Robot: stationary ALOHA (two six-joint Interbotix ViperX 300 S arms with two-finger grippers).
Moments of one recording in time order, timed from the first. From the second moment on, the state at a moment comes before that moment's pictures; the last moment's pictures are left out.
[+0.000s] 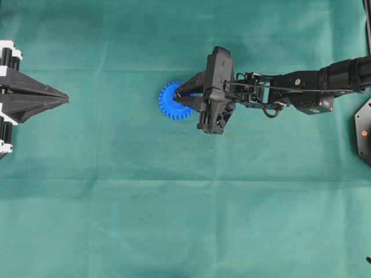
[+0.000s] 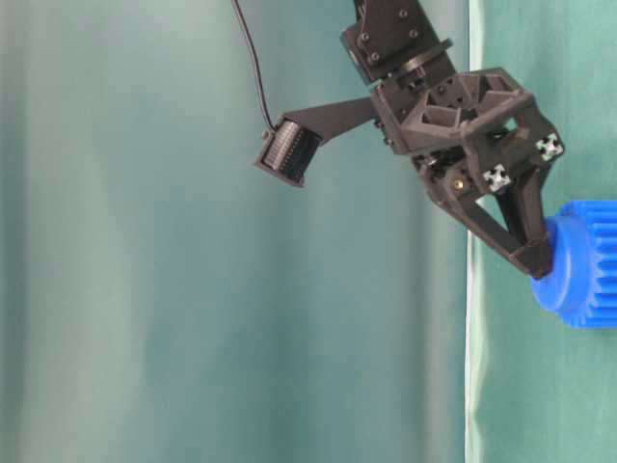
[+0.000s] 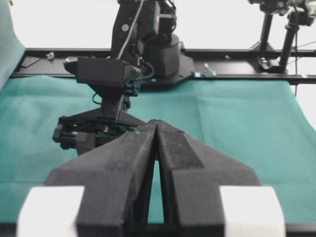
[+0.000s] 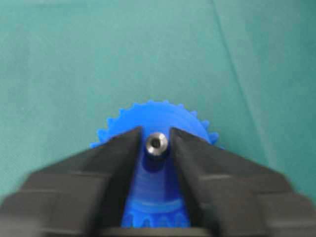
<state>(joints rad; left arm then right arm) 0.00 -0.96 1.17 0.01 -0.23 -0.01 -0.14 0.25 0.71 0.05 -0.48 -0.05</state>
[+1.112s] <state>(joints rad) 0.00 -0.96 1.17 0.01 -0.23 -0.01 -0.13 -0.02 0.81 0.05 -0.43 -0.05</state>
